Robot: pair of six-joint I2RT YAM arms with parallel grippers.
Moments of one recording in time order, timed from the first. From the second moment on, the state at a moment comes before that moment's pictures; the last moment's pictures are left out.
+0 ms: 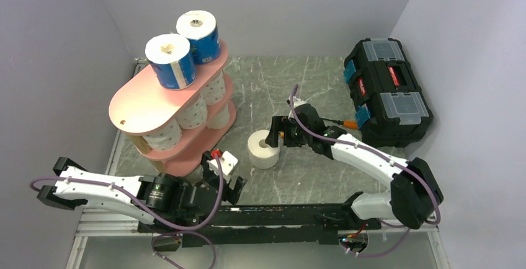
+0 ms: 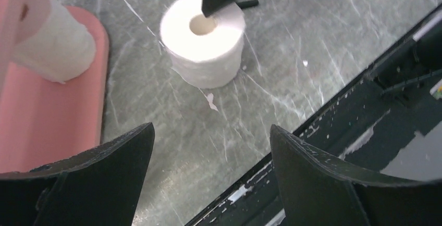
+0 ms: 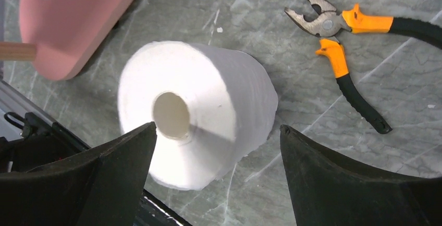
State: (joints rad) left arm -1.68 0.80 0.84 -0.68 -0.93 -0.56; right arm 0.67 1.27 0.79 -0.21 -0.10 0.56
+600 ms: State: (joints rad) left arm -1.77 0.83 0.52 -0.62 -0.94 -0.89; right arm 0.66 1.38 0.79 -0.18 -0.14 0.57
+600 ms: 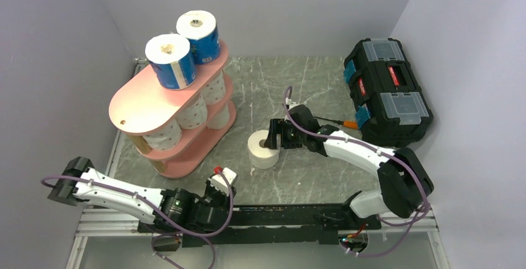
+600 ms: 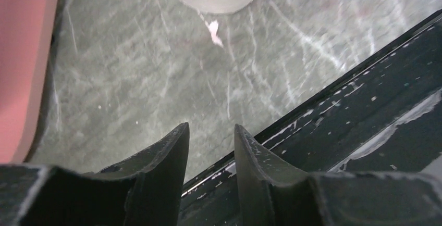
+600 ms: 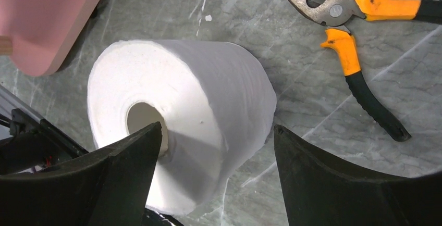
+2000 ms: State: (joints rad) left arm -2.16 1.31 0.60 -1.48 -1.09 -2.04; right arm 0.84 1.88 1.42 -0.19 -0.32 0.57
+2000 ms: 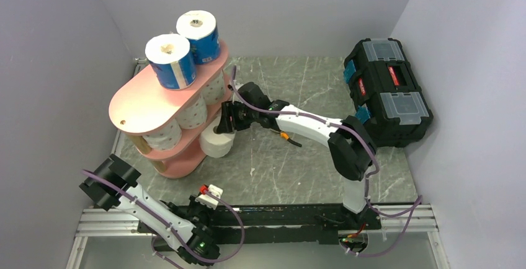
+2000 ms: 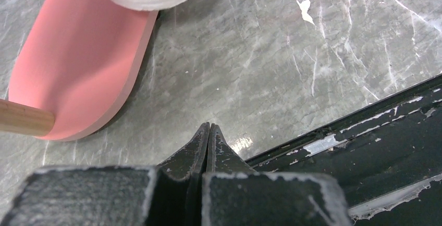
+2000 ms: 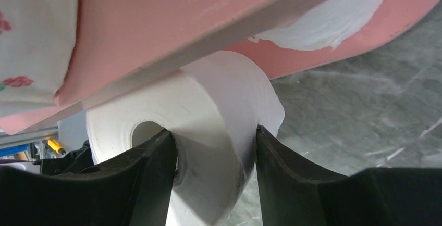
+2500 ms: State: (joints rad) left arm -2.16 1.31 0.60 -1.48 -1.09 -2.04; right arm 0.85 1.96 1.42 -0.07 -0.29 0.72
